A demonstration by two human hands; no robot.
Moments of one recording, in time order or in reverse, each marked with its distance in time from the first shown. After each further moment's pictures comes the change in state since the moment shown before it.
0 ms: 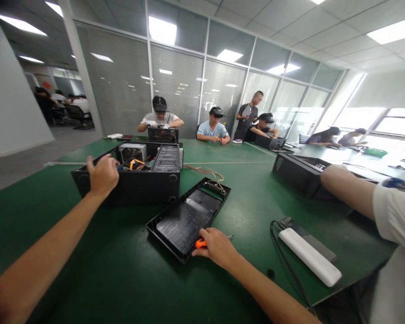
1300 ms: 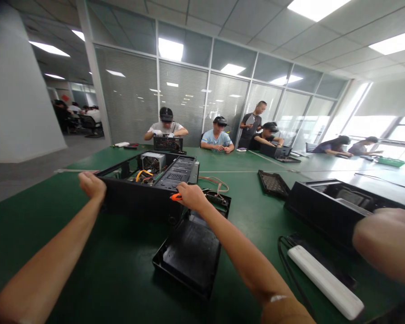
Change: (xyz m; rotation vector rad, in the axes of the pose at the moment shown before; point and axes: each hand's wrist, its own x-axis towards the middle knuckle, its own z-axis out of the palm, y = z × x) left_hand 0.005 -0.058 0.027 -0.219 0.244 -0.750; right_hand 0.166 -0.018 -0.075 -0.274 0.286 -0.299
